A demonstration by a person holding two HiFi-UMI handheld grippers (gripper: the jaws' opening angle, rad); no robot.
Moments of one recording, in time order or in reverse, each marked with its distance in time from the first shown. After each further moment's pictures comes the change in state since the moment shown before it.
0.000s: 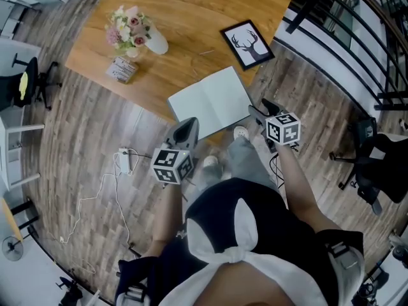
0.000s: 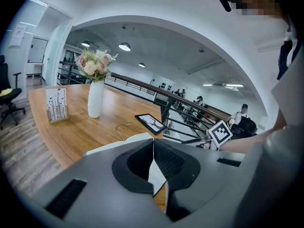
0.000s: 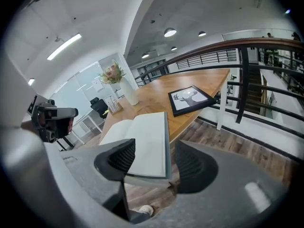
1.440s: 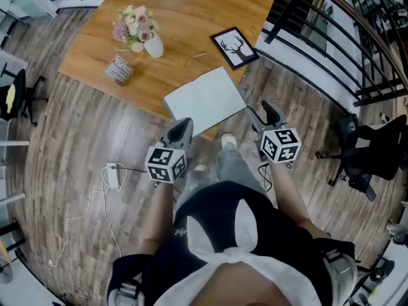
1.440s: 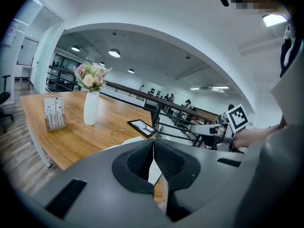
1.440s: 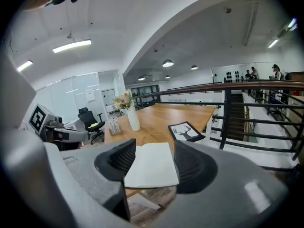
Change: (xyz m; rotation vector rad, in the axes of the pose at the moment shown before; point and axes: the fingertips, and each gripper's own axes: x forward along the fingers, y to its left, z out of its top) left arm -0.065 -0.010 -0.002 0.078 -0.072 -0.130; right arm -0.112 0.104 0.050 -0.089 -0.313 -0.209
